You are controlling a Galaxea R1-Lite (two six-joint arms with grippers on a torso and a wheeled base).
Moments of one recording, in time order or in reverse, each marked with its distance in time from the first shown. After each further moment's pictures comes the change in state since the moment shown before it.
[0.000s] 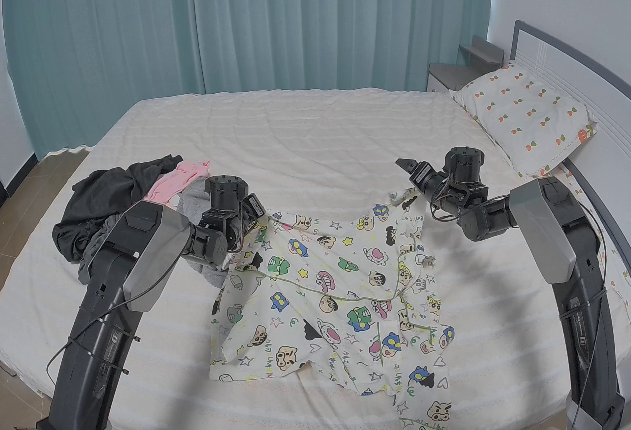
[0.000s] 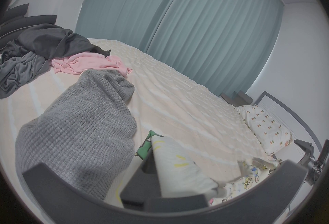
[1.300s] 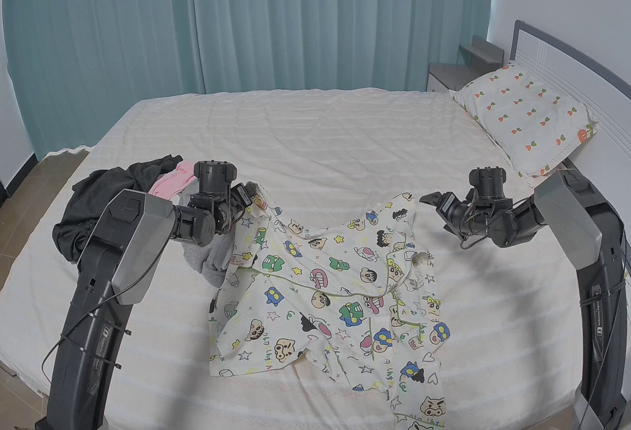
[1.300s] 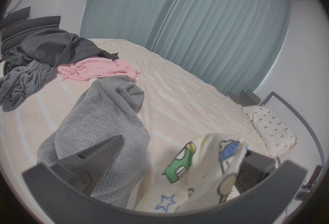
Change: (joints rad) left arm 0.037 -0.066 -0.084 0.211 -0.020 -0.009; right arm -0.100 -0.161 0.403 0.118 0.147 -0.095
